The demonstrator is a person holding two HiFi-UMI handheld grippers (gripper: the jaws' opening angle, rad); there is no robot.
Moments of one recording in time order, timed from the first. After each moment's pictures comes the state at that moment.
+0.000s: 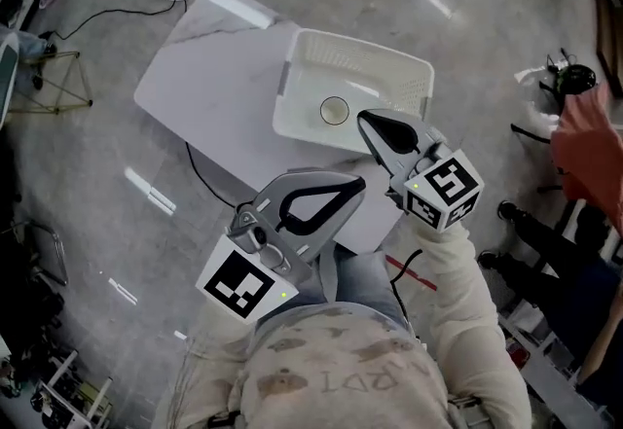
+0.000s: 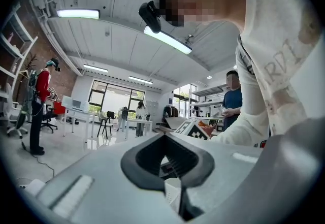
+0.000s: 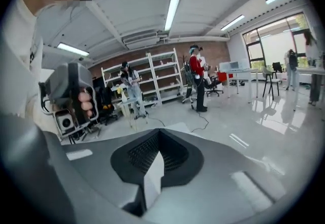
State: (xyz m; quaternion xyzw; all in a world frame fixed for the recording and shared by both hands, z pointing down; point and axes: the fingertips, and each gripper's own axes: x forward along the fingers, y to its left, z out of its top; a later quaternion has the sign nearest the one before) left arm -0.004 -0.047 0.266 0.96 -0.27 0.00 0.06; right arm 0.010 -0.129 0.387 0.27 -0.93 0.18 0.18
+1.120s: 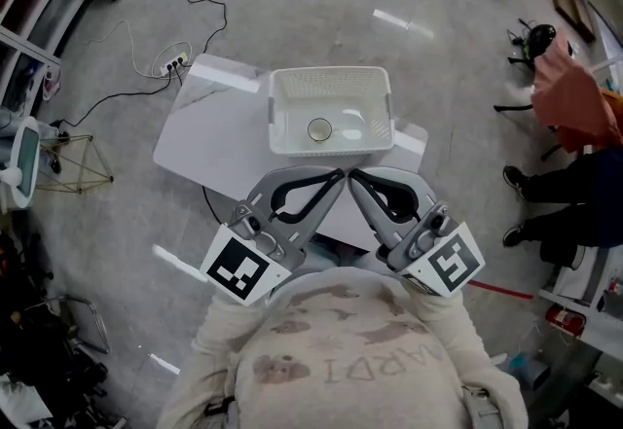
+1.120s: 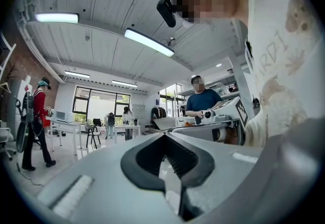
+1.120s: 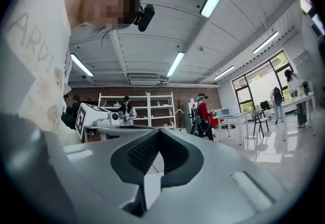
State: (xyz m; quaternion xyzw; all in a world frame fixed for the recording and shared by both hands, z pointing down) left arm 0.020 0.006 0.181 0.98 -0.20 0.00 0.00; right arm 0.032 0.010 0.188 0.36 -0.93 0.04 -0.02
